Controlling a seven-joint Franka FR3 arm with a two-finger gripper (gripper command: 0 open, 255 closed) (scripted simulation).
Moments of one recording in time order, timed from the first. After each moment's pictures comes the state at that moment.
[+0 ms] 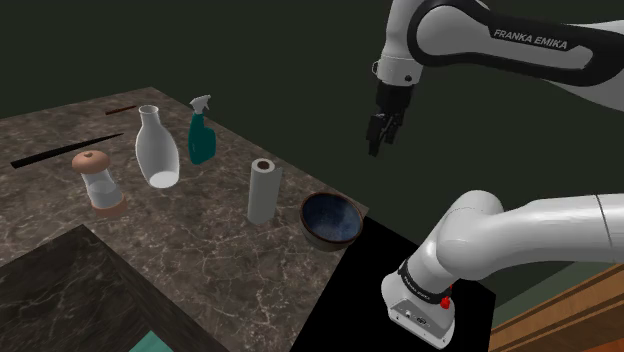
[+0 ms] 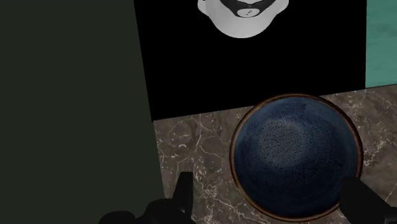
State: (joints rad) arm -0.01 -0.75 -0.04 -2.43 -0.04 1.47 -0.03
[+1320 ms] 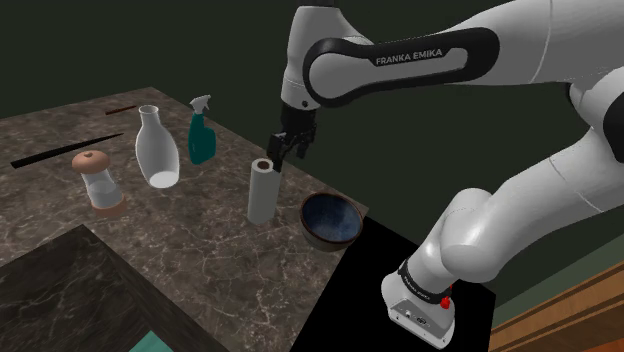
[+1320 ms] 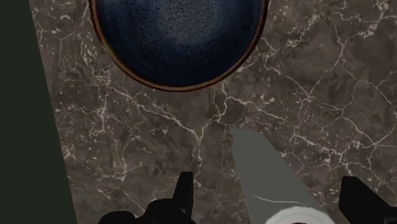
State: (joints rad) arm 0.11 -0.30 0.17 -2.32 0.10 1.98 0.18
